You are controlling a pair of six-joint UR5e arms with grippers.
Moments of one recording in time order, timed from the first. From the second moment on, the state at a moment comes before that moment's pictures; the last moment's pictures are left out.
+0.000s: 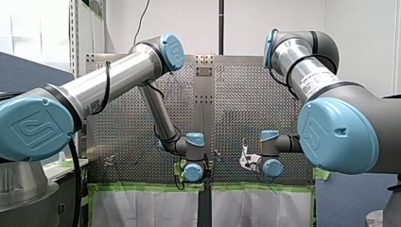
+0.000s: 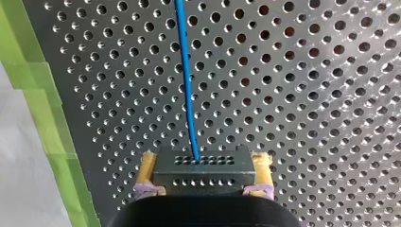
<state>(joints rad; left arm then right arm) -0.63 -2.58 -1.60 -2.09 -2.02 -1.90 1.92 -0.60 1.64 -0.92 1.52 1.71</state>
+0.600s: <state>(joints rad) -0.60 -2.64 -1.52 -2.16 -2.00 -1.91 1.91 -0.60 1.64 -0.92 1.52 1.70</state>
